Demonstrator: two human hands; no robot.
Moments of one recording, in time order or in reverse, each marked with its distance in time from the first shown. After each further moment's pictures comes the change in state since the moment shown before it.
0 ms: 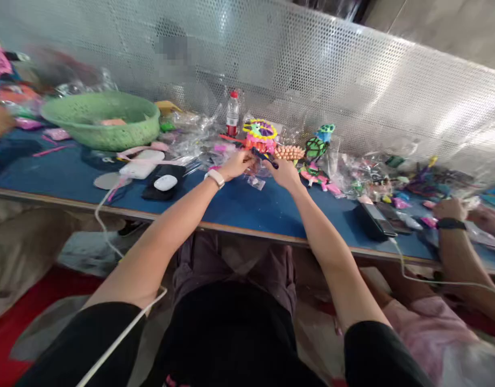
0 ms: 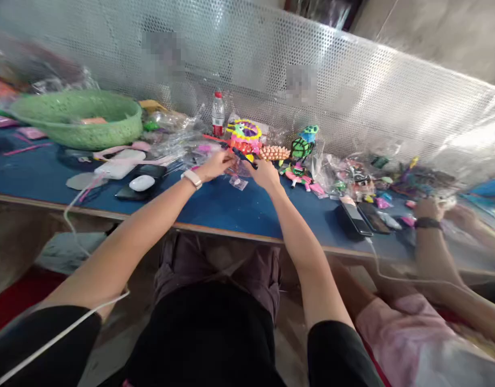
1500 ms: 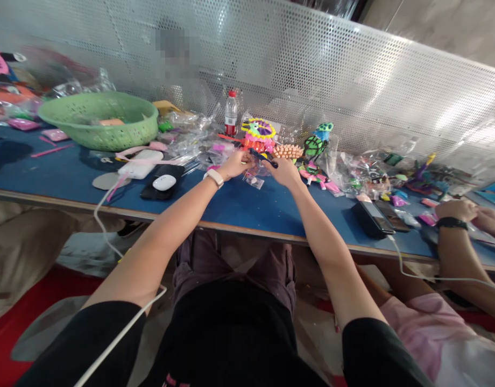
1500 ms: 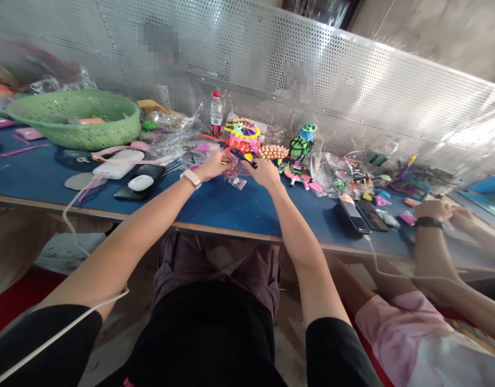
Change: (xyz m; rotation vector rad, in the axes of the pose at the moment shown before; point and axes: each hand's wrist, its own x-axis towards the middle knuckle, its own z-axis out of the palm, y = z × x) left_hand 0.005 -0.012 -0.006 0.049 0.006 0.054; right_hand 0.001 0.004 -0.001 0.011 -0.001 -0.026
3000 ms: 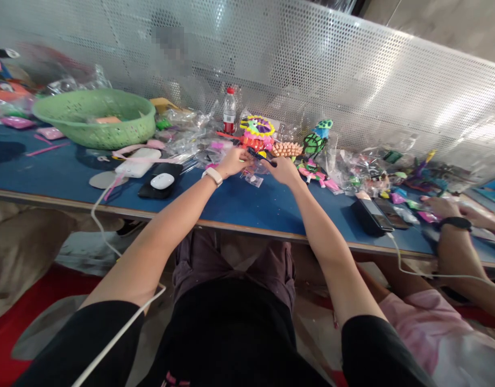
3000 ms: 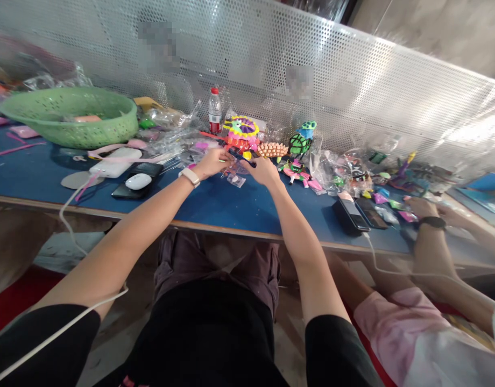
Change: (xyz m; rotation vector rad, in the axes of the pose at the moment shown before) left_hand -0.004 0.004 0.000 0.031 0.099 -0.002; right_hand 0.000 0.003 -0.001 0.006 -0.034 -0.033
